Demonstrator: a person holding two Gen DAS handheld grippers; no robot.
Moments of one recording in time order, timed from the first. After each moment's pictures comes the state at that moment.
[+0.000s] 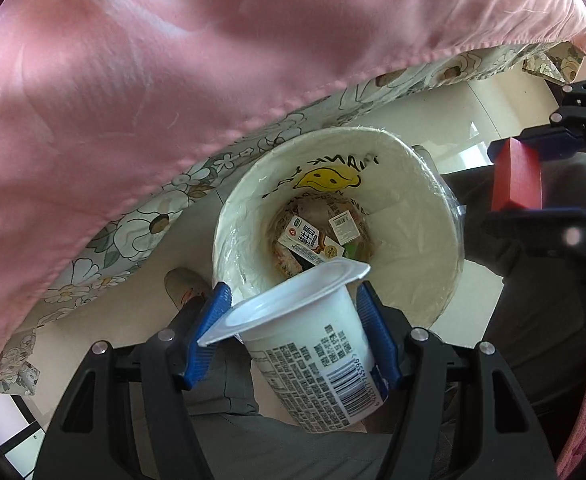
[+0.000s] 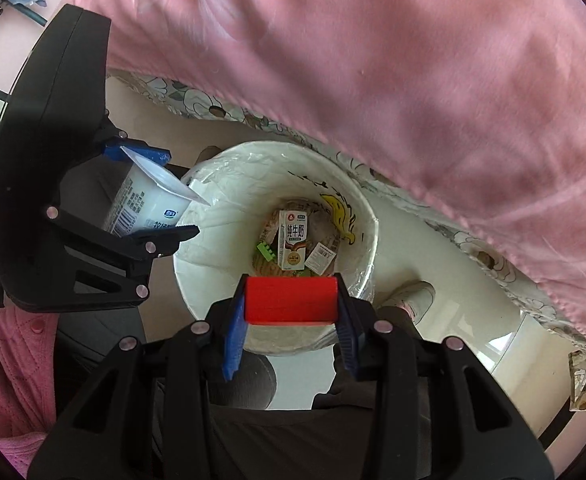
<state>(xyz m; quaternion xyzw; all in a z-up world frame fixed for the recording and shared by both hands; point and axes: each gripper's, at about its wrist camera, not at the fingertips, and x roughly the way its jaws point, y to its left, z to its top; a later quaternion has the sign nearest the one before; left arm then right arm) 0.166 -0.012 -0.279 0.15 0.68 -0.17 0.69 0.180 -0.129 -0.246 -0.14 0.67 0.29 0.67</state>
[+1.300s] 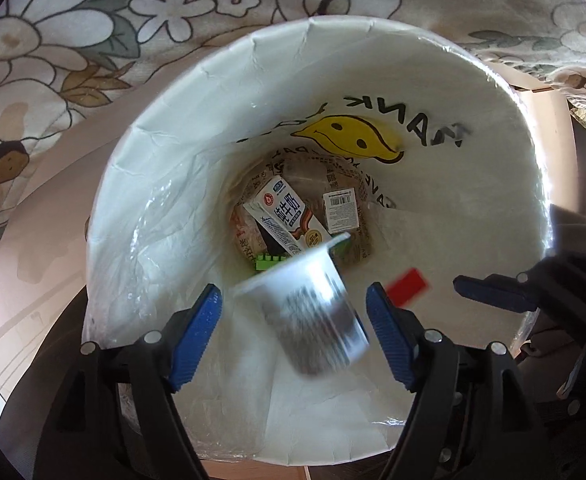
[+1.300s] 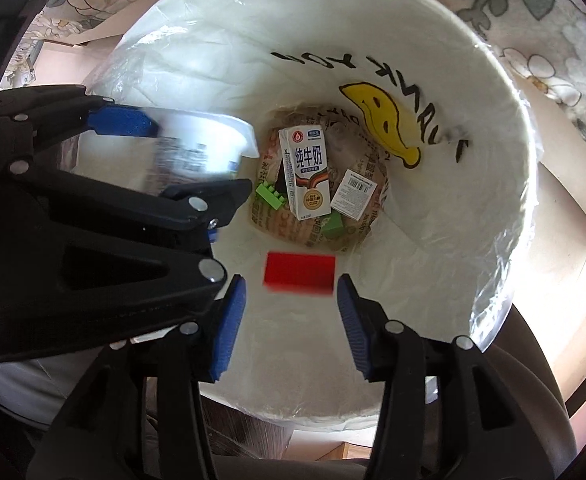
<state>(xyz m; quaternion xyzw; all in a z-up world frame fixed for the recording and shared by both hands) 0.192 -0.003 -0.427 0.02 0.77 -0.12 0.63 0.168 -0.095 -0.409 -0.09 0.78 0.23 0.58</state>
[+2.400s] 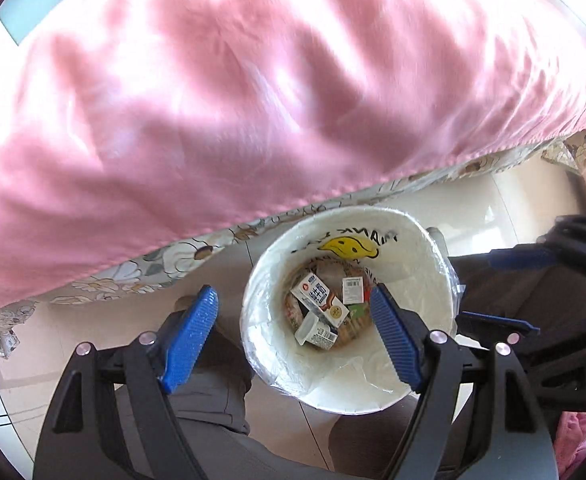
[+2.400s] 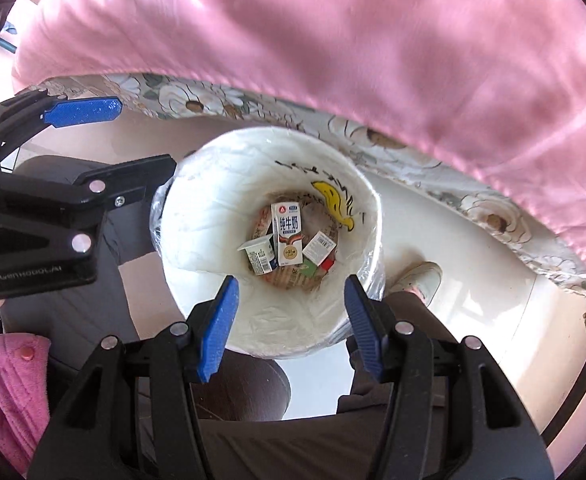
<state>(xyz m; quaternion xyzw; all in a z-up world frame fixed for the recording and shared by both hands) 0.165 0.013 -0.222 0.07 0.60 -0.10 0.79 0.161 -0.133 -0.239 -0.10 0.66 0.23 0.71</state>
